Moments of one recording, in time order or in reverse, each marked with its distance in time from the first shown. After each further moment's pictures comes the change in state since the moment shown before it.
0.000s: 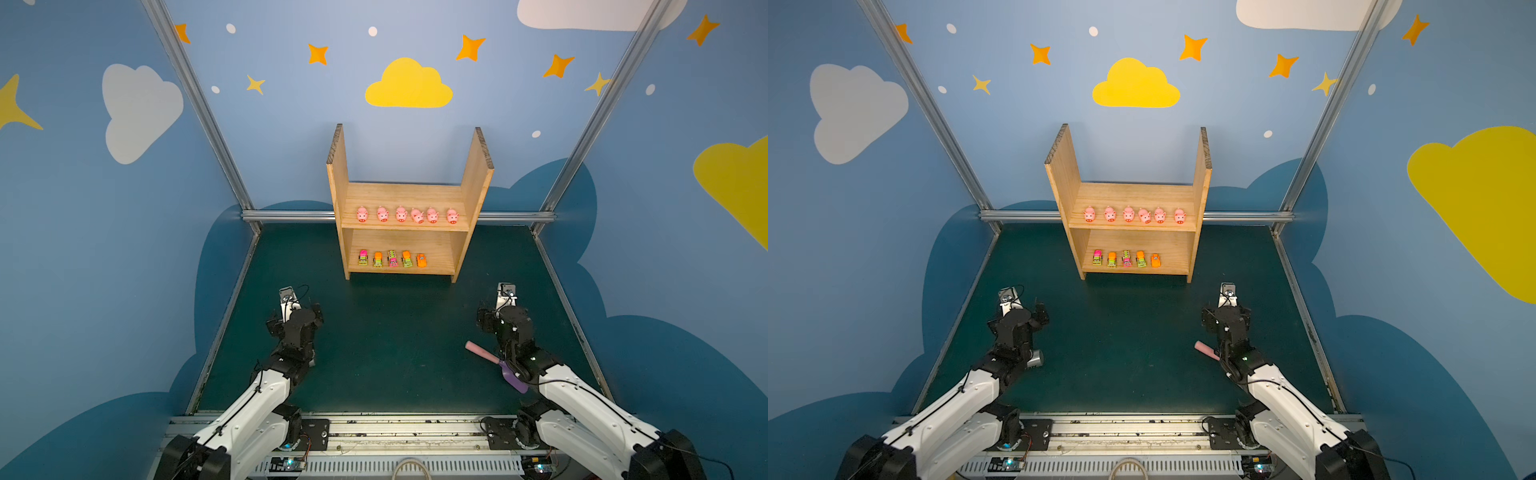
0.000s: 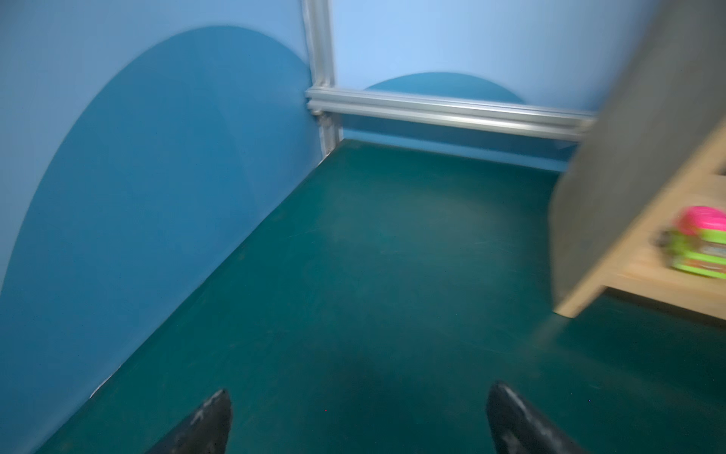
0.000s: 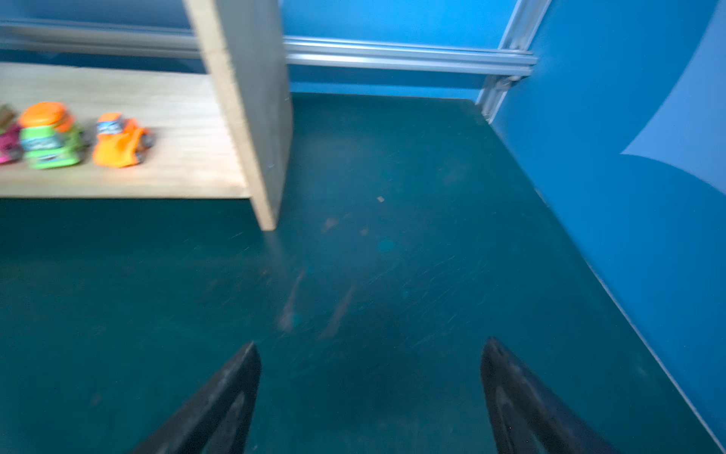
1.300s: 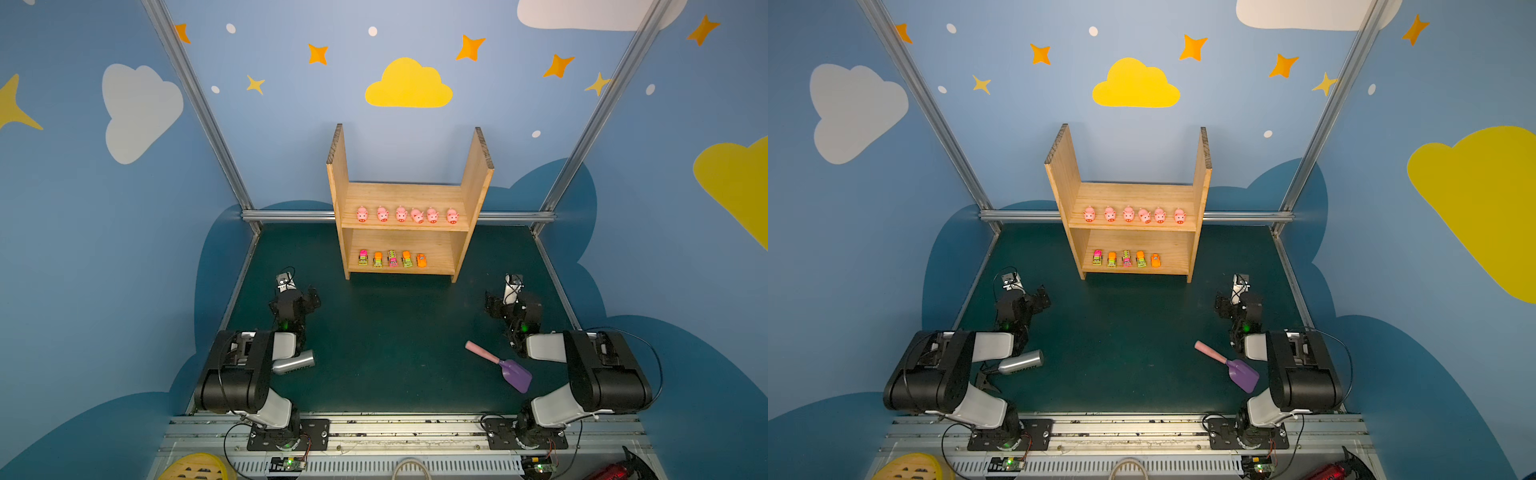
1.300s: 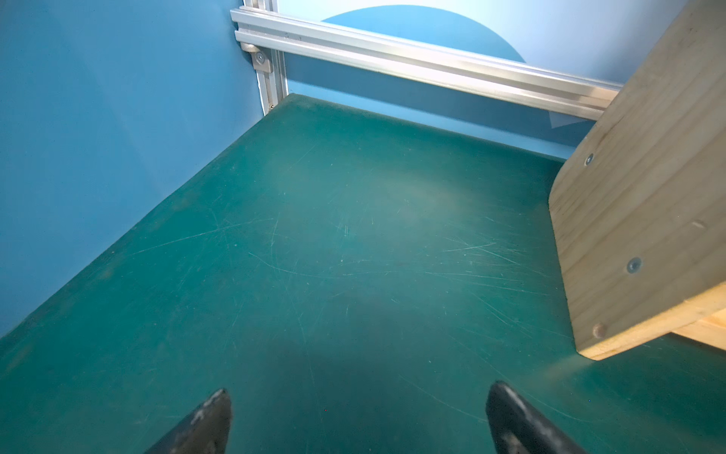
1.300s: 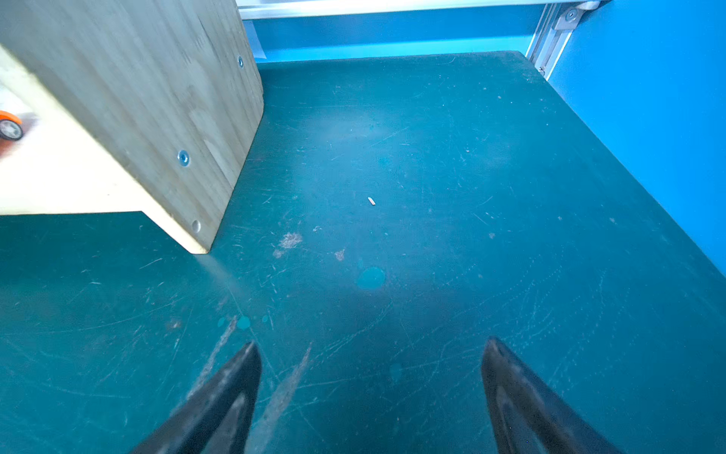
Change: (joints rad) left arm 0.203 0.540 0.135 0.413 0.351 0.034; right arm -0.356 0.568 0.031 0.523 -0.494 -0.071
